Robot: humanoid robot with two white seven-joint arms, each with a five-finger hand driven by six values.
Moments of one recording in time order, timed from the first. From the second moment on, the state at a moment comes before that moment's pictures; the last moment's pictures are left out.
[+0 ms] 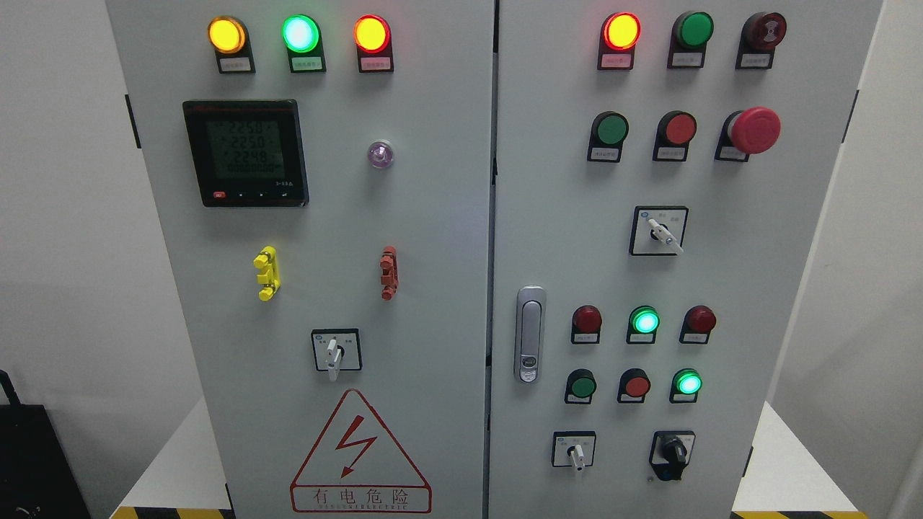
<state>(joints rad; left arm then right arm) 0.12 -0.03 -0.05 -0.15 -0.04 -0.03 -0.06 0.10 0.12 -0.19 -0.11 0.07 0.06 -0.02</state>
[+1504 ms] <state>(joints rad) 0.32 -0.01 0.06 -1.03 -0.08 -0.05 -0.06 0.10 0.12 -0.19 -0.11 0.07 0.06 -0.02</state>
